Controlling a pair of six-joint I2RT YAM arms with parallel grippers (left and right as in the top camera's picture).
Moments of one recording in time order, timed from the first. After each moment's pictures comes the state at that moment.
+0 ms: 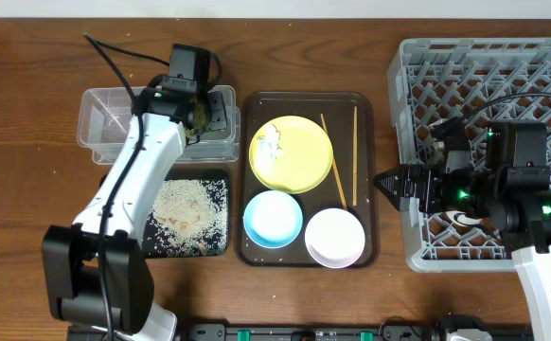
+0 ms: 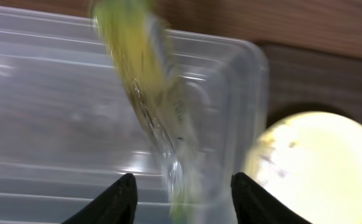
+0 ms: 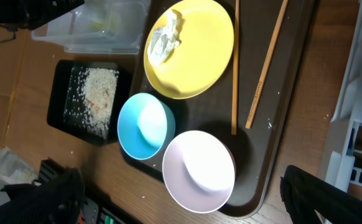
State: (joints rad) left arm -0.19 1.70 1.38 -0.74 -0.02 -0.33; right arm 0.04 1.11 1.14 -1.06 -0.59 0.13
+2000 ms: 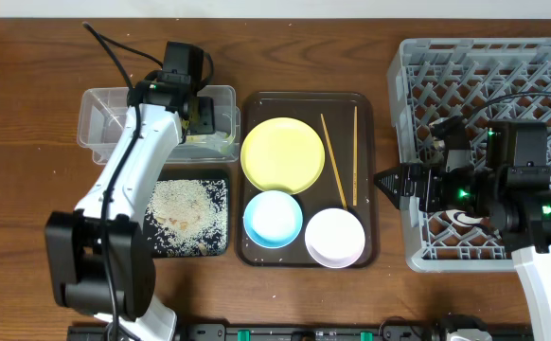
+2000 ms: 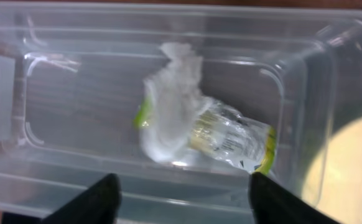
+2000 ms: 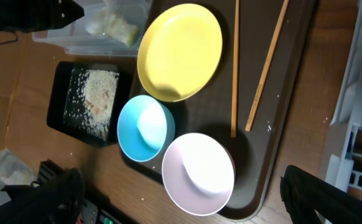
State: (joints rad) left arm -0.15 1.76 1.43 -0.85 -0.20 -0.20; right arm 0.04 1.11 1.14 -1.05 -0.59 0.13
